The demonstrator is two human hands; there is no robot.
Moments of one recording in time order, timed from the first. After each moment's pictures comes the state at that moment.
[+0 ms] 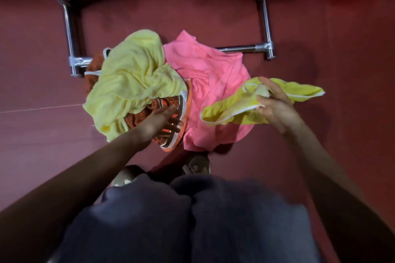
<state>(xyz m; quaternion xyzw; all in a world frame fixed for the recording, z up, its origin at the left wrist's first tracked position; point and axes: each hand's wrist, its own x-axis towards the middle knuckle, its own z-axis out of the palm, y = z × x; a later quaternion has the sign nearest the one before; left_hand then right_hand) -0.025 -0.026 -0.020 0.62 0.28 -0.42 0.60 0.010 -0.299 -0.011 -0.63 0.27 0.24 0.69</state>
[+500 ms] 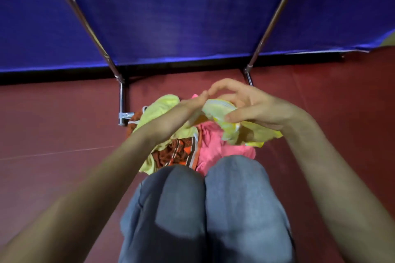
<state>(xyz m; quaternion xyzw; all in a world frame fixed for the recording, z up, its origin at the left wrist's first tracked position) -0.024 -0.020 0.217 0.72 -0.02 -0.29 0.62 0.002 -0.210 0.257 -0.59 -0.16 0.42 0.67</state>
